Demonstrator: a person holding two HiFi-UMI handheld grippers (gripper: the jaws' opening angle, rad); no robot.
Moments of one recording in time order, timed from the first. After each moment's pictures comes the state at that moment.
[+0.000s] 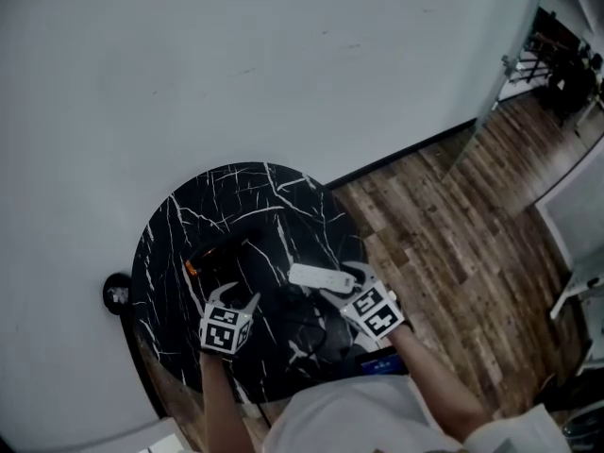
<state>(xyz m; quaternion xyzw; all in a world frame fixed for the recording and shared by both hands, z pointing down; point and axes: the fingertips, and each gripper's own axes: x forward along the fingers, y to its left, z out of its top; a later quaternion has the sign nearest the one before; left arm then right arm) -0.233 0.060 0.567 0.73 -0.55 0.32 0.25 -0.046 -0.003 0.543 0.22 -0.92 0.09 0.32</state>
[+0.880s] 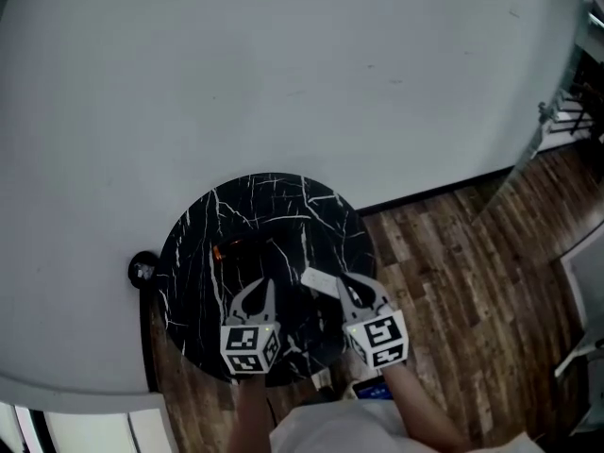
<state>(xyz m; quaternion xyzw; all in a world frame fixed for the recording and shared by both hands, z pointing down) -0.163 0.083 0.404 0.66 -0.74 0.09 0.14 -0.025 0.022 0.399 0.26 -0.96 0.05 0.12</state>
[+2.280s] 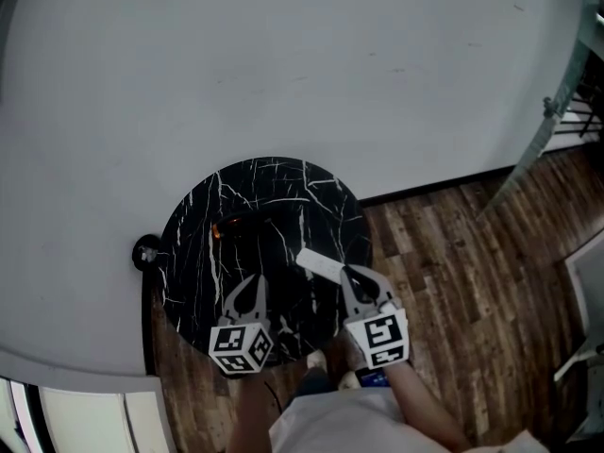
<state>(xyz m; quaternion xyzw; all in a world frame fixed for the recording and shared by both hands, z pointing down) -0.137 0.129 0.407 0.63 -0.77 0.01 0.14 0.016 0.049 0.394 0.26 -0.96 0.01 0.13</state>
